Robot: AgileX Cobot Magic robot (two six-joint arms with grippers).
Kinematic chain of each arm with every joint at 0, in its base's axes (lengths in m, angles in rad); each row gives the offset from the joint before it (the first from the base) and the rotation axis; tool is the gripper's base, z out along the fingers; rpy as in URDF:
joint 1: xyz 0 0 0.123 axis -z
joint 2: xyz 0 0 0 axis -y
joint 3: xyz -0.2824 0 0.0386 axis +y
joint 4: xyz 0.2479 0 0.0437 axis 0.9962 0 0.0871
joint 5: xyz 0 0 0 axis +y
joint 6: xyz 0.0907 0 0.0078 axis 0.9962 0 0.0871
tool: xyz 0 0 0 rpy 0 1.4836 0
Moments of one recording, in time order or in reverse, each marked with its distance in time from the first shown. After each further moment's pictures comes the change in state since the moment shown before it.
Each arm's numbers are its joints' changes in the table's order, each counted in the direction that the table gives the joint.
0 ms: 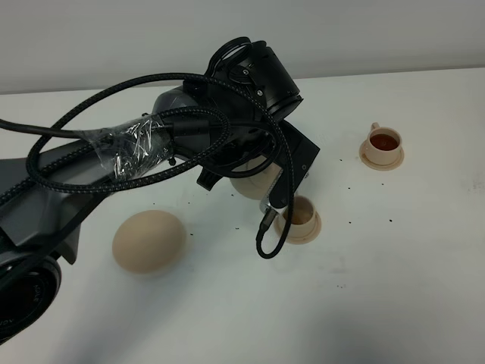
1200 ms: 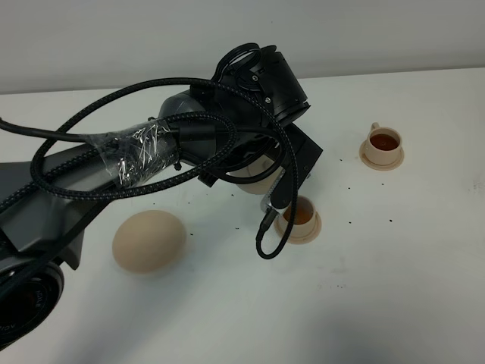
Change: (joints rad) left arm 0.021 -0.001 0.000 0.064 0.002 -0.018; right arm 0.000 0.000 0.000 0.000 0.000 0.000
